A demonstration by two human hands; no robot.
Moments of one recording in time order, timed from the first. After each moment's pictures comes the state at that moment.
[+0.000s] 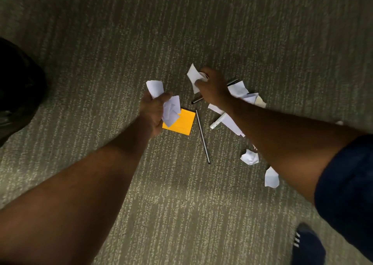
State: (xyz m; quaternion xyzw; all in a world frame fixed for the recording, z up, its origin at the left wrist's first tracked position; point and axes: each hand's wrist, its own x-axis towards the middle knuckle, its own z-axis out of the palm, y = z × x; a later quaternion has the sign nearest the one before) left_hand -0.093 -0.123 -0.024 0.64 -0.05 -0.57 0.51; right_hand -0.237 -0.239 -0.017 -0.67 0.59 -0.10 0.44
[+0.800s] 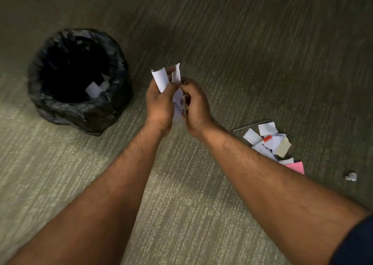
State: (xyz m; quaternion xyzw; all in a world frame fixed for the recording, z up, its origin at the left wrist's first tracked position) left_hand 0.026 -0.077 0.158 0.60 -0.12 -0.39 0.69; right_hand -0.033 -0.119 0.150 -0.45 0.48 -0.26 0.70
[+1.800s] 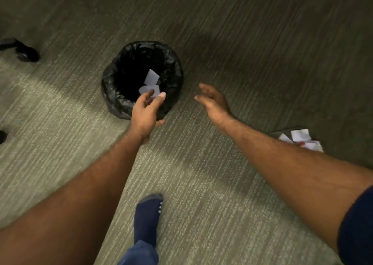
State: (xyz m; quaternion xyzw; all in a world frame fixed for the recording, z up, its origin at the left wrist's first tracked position) left_hand 0.155 0.049 0.184 0.73 -0.02 -0.43 0.54; right_hand 0.017 -0.088 0.172 -0.59 0.47 -0.10 0.65
